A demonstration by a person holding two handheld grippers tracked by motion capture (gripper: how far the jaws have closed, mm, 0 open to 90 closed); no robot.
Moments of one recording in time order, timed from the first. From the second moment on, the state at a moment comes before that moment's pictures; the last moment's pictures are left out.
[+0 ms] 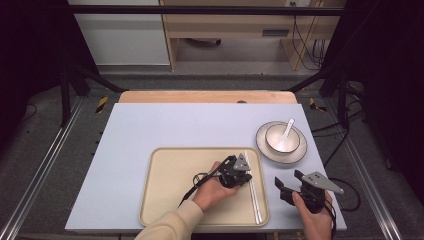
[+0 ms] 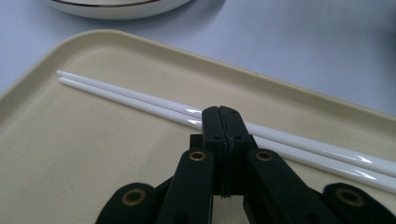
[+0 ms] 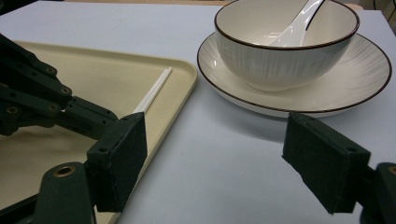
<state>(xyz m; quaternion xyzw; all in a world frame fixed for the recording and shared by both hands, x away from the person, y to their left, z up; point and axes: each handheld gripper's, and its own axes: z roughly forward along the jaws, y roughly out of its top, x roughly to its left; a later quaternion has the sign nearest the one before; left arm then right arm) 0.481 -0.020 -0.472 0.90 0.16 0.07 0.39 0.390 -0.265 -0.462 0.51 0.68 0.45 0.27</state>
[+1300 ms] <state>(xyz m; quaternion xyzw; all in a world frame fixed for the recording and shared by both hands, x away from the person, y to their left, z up) 0.435 0.233 -0.439 0.76 0.30 0.23 0.53 0.387 -0.261 -0.460 0.47 0.66 0.48 0.32</state>
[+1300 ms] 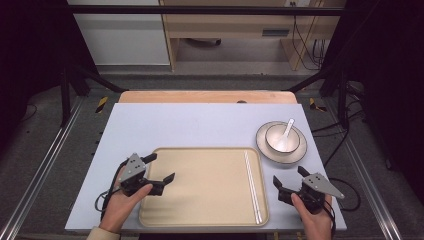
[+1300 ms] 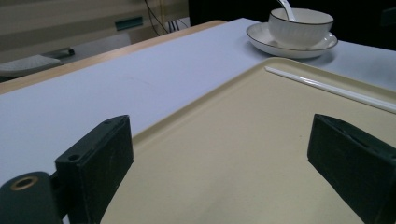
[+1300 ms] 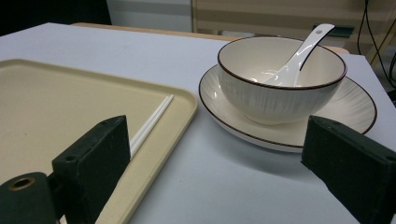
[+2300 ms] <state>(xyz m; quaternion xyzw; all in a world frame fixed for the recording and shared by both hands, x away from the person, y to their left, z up) 0.411 0.332 -0.454 0.68 0.37 0.30 0.55 0.388 -0.261 -0.461 0.47 0.66 0.48 0.33</state>
